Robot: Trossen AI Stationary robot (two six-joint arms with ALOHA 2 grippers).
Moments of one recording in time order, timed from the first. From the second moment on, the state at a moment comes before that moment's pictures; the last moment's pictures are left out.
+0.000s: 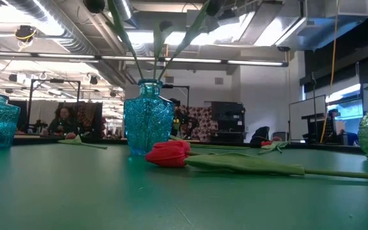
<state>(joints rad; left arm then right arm) -0.48 0.89 1.20 -0.36 -0.39 -0.67 0.59 1.53 1.28 0.53 0.52 -0.31</state>
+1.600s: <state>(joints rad) -0.56 0.86 1.20 -0.29 -0.51 -0.43 0.21 1.75 1.28 0.80 0.21 -0.42</state>
